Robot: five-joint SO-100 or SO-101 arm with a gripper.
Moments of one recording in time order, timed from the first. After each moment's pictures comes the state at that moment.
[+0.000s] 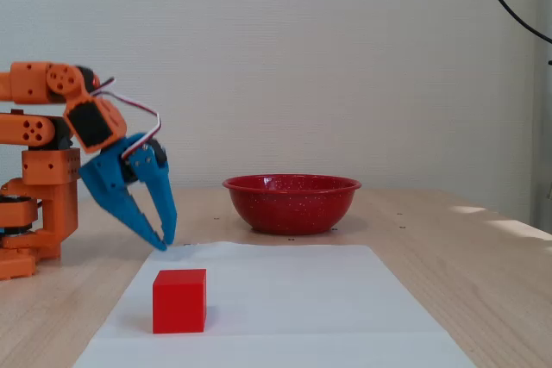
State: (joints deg) arm 1.6 173.7 166.5 61.2 -6.9
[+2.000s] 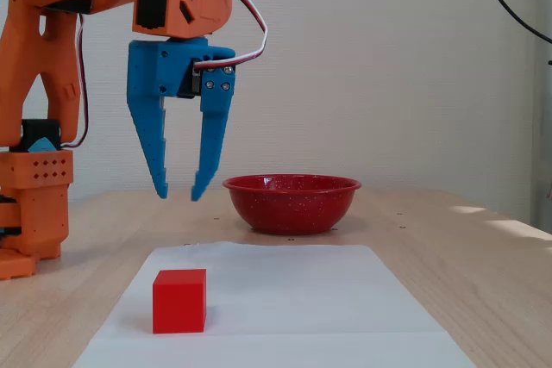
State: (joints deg) arm -33.8 80.9 68.1 102.0 34.6
